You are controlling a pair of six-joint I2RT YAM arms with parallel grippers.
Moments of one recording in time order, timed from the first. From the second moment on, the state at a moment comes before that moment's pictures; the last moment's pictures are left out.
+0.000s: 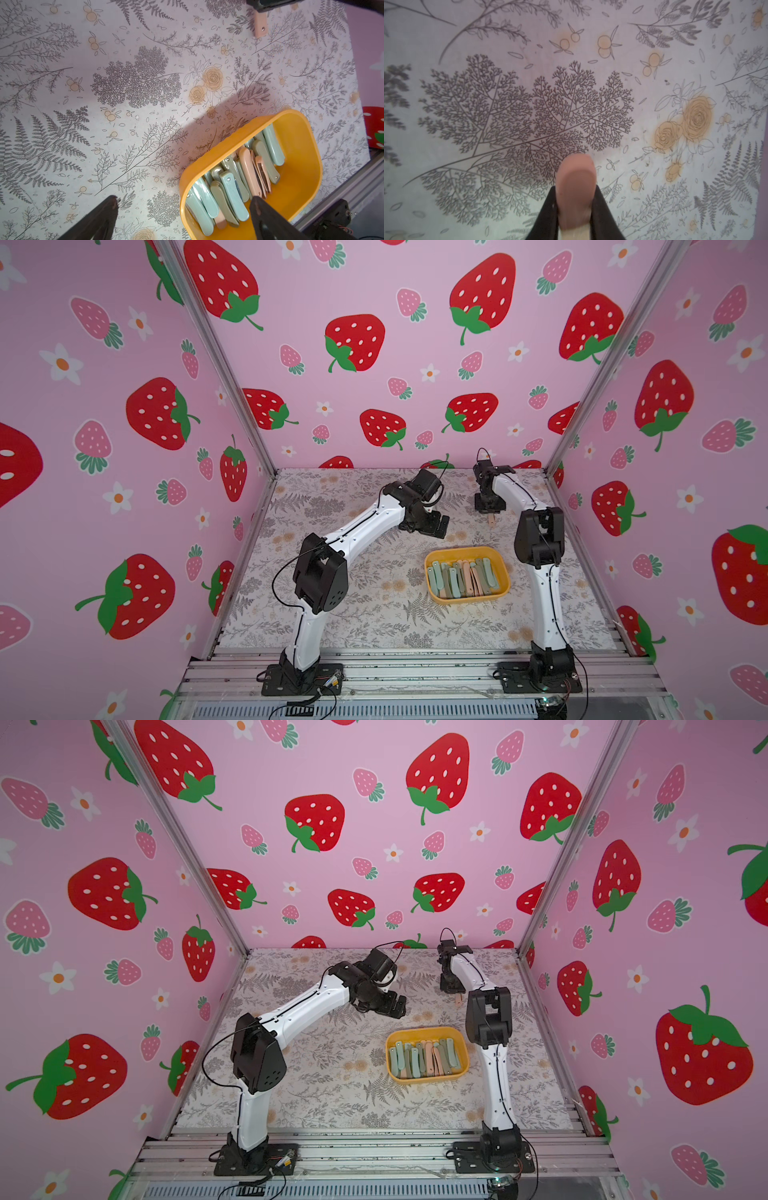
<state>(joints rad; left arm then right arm) -0.70 2.06 1.94 -0.99 0.16 -0.33 0.20 2.48 2.21 -1.16 0.51 0.29</state>
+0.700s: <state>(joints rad) -0.68 1.96 1.78 -0.98 0.21 -0.33 0.23 2.29 2.10 -1.21 0.46 0.32</state>
